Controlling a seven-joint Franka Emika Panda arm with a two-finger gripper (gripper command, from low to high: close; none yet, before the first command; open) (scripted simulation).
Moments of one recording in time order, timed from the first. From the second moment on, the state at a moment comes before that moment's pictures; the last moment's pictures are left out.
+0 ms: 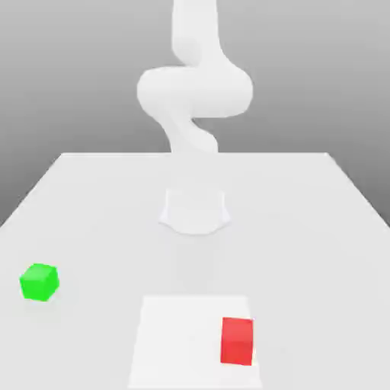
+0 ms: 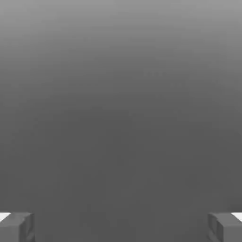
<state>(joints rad) -0.01 -0.71 0.03 -2.33 -0.01 2.34 0.83</state>
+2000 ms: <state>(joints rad) -0.66 0.13 -0.17 -2.68 0.07 2.81 1.27</state>
